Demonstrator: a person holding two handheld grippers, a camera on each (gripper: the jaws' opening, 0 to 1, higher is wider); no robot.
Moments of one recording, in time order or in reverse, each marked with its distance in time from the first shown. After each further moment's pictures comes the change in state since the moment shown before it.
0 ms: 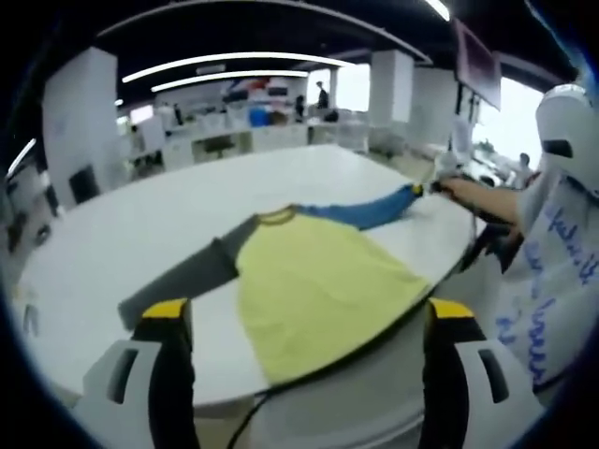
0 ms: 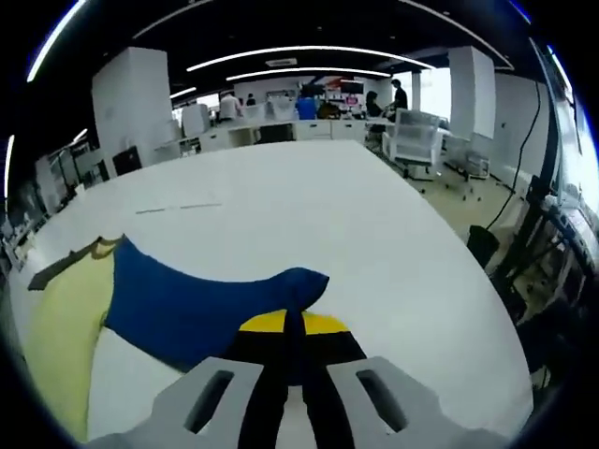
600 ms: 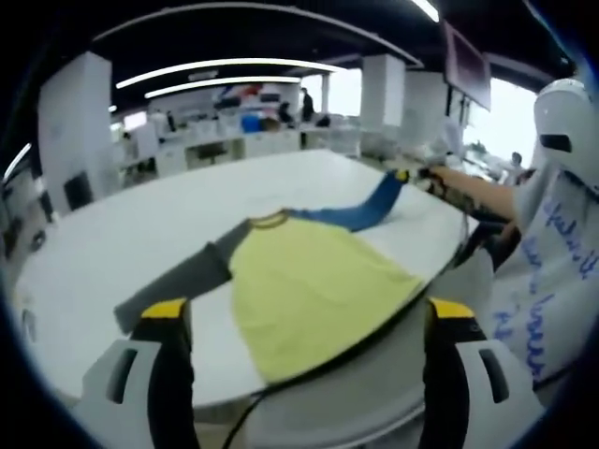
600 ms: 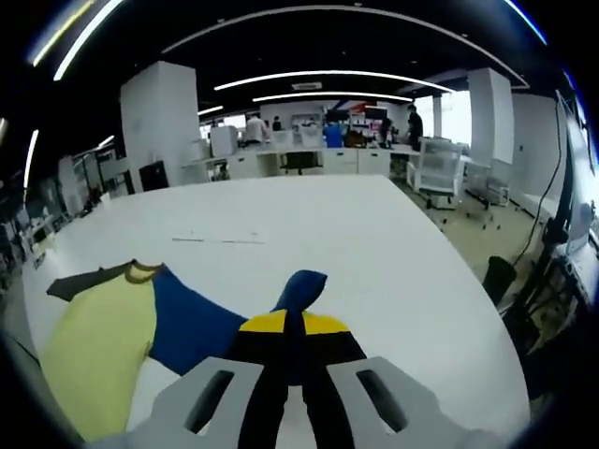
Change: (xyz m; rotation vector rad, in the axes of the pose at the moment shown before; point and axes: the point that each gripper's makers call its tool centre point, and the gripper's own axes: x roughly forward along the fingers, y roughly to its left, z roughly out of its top) left arm -0.007 -0.008 -0.003 0.027 -0.028 -0.038; right arm -0.019 0.058 0.058 -0.047 -0.118 0.101
